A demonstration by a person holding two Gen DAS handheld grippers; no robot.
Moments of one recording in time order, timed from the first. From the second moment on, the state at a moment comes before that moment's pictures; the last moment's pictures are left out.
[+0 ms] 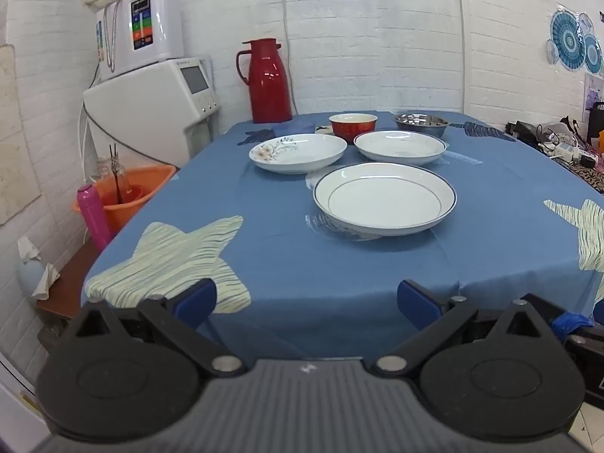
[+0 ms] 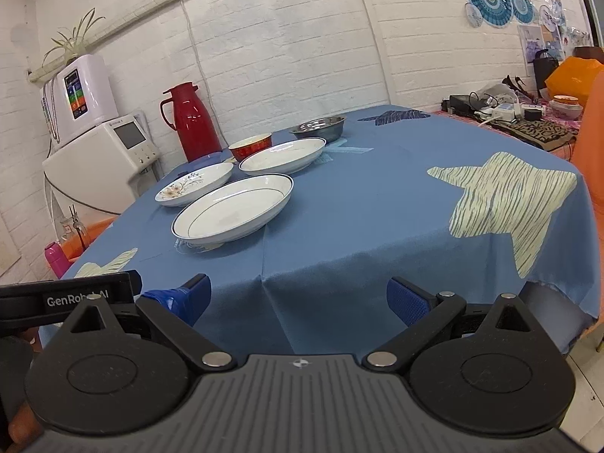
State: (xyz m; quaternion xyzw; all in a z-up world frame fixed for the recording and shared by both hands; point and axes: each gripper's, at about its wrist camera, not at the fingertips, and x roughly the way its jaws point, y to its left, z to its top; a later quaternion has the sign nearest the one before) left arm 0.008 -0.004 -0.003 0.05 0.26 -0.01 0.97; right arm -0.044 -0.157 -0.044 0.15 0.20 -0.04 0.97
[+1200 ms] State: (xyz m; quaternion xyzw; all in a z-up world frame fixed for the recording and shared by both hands) left arm 0.200 0.014 0.008 0.06 0.36 0.02 0.93; right arm 0.149 -0.179 -0.002 0.10 0.30 -0.06 0.95
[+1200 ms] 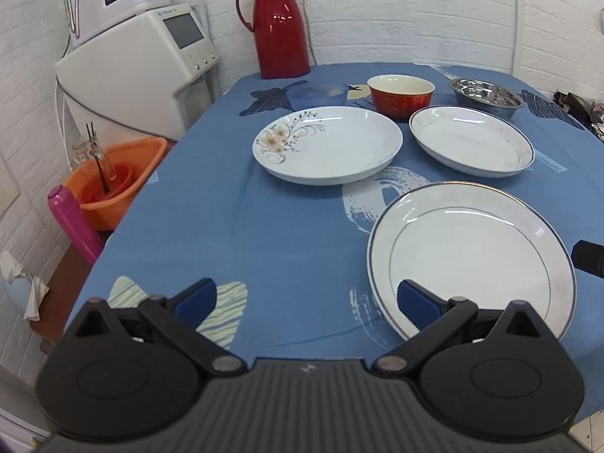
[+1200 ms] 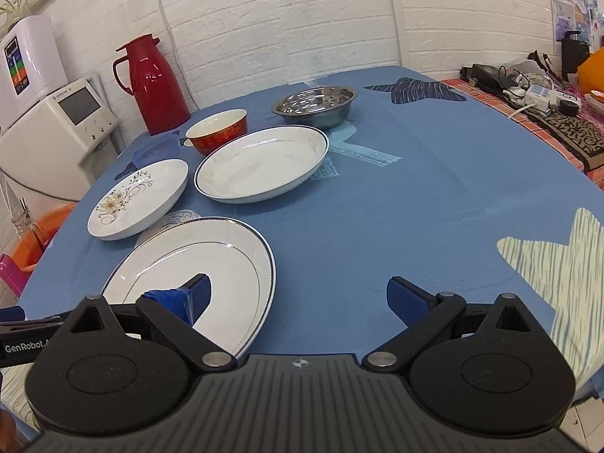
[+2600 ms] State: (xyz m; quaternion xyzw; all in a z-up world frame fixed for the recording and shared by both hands) left arm 0.263 0.016 -0.024 0.02 0.46 -0.11 0.88; right arm 0.211 -0.149 -0.030 -0.01 0.41 0.10 0.91
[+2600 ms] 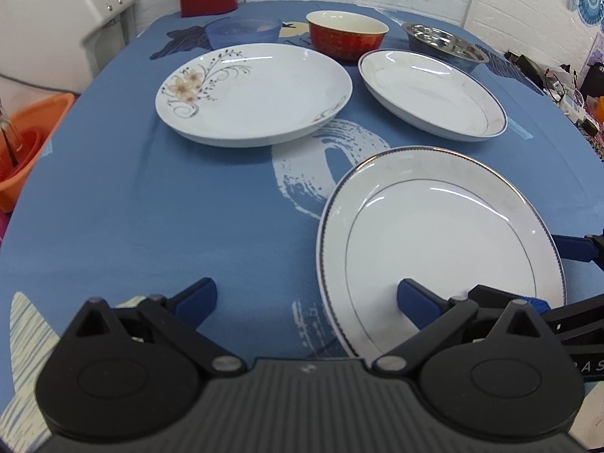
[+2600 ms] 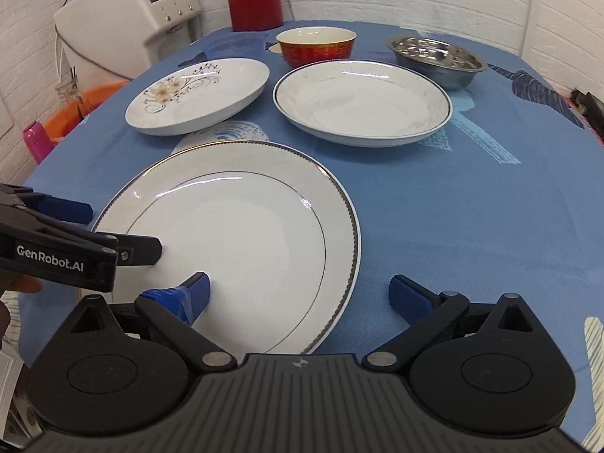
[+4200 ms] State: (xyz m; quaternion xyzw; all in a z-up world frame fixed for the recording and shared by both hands) left arm 0.253 0.155 0.003 -0.04 0.40 -0.04 0.92; right arm 0.236 -0.057 0.000 0.03 0.39 0.20 0.90
